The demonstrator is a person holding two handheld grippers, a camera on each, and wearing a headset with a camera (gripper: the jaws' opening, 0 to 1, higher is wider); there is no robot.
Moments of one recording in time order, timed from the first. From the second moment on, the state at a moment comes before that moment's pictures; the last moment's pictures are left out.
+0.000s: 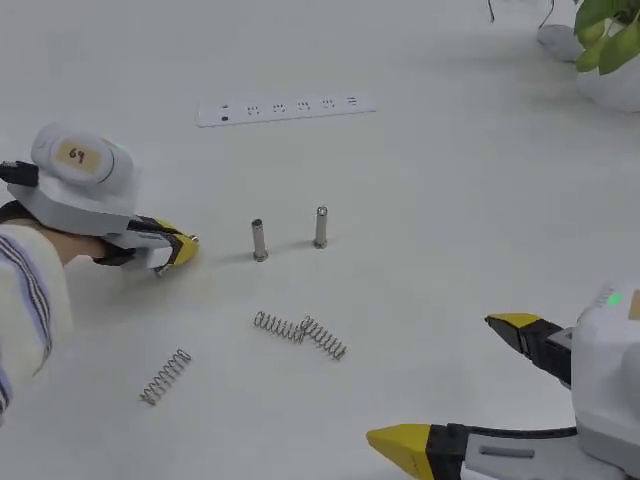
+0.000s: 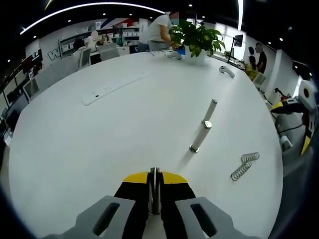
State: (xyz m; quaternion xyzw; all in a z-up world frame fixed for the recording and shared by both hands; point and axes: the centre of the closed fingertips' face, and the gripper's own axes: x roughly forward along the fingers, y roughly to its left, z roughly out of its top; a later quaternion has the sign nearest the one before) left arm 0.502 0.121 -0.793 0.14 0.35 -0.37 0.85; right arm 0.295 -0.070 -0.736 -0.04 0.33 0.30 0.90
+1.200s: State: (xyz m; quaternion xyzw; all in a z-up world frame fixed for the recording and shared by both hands) left arm 0.481 0.122 -0.763 0.14 0.33 -0.37 0.86; right arm 0.292 -0.065 -0.734 -0.03 0.32 0.31 0.90
